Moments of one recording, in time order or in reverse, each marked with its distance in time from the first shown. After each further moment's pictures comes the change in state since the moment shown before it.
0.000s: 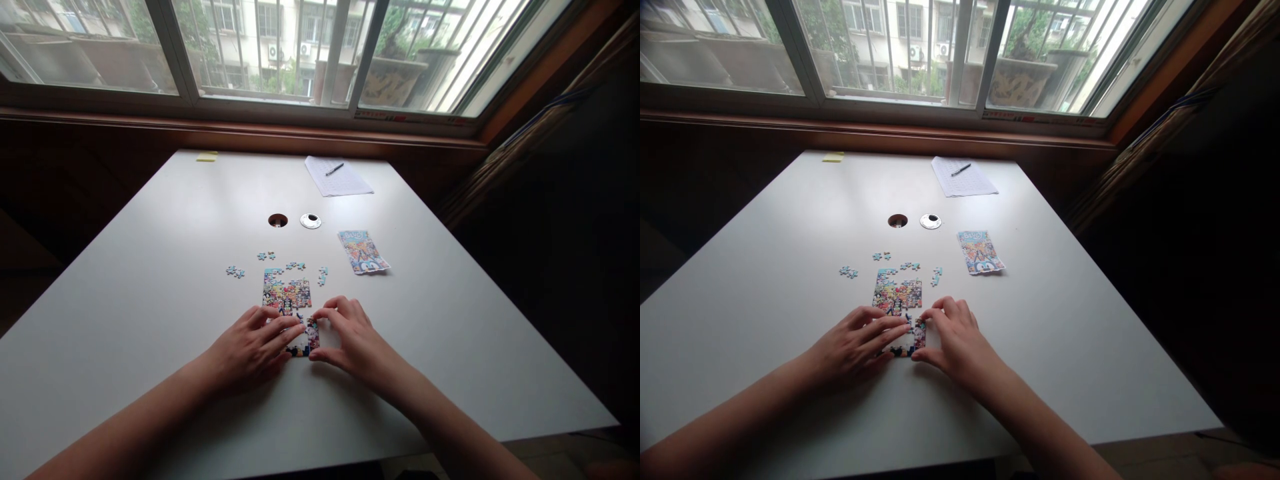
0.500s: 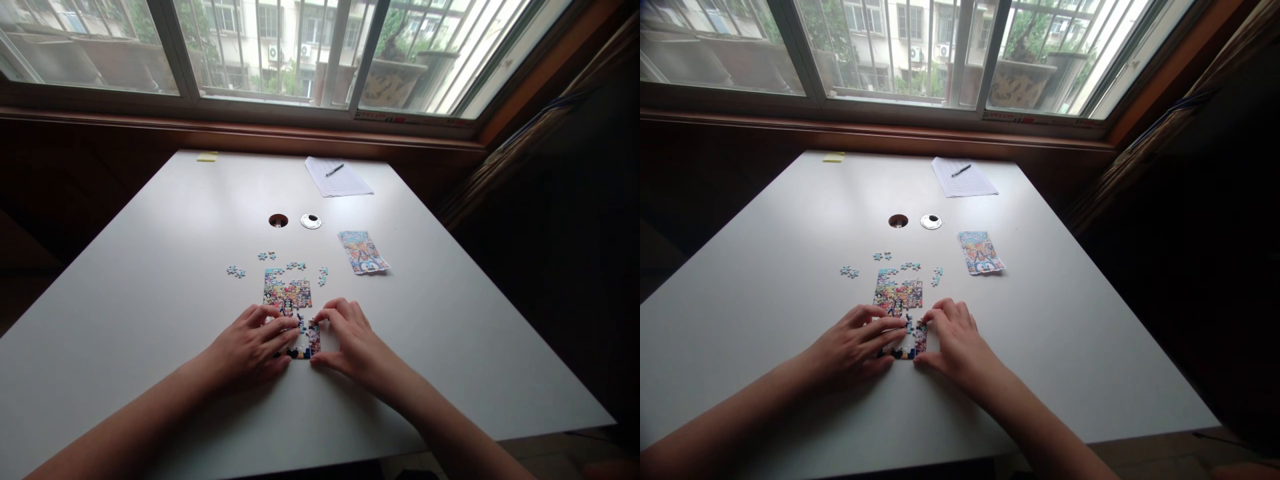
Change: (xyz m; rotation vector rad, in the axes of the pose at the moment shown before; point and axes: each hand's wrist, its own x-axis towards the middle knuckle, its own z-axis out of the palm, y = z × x) left_hand -0.003 -0.001 0.003 -0.003 0.035 -0.013; right_hand -0.003 -0.006 -0.001 0.041 -0.043 0.051
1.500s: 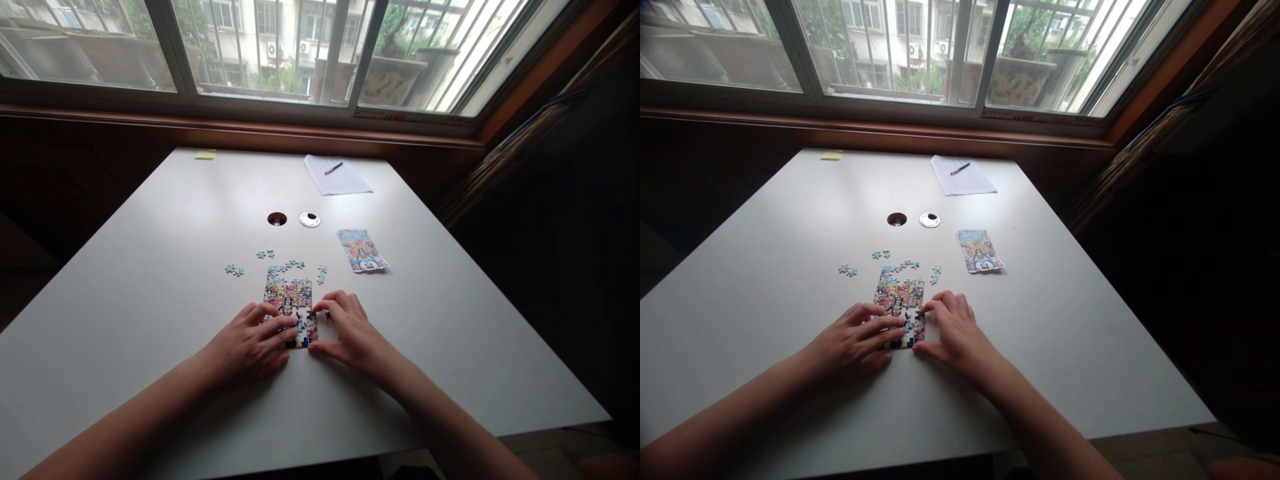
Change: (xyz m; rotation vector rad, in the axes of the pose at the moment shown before) left_hand 0.000 -0.001 0.003 -0.046 0.013 -0.005; right_hand 0.010 0.017 0.007 -0.019 0.091 -0.074
